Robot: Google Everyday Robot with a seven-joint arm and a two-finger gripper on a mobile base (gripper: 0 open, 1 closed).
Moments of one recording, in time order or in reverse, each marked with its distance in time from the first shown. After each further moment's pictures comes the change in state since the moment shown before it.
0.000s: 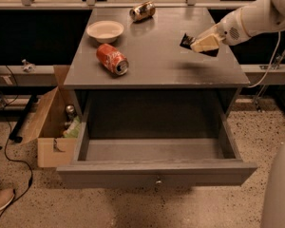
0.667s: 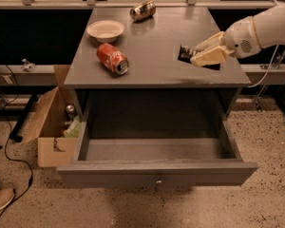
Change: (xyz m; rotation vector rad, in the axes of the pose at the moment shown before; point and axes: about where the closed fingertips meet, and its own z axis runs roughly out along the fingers) arm 0.008 0.083 -0.035 -0.152 -0.063 -0.100
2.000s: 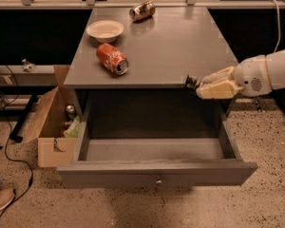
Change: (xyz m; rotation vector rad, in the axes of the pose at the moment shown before) arm 0.053 0.075 -0.001 -0.005 -0.041 0.181
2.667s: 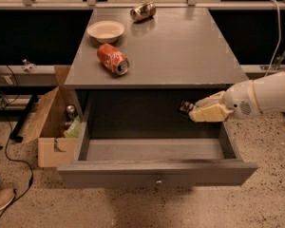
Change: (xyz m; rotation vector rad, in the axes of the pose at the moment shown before) arm 0.048 0.038 0.027 -0.033 0.068 0.107
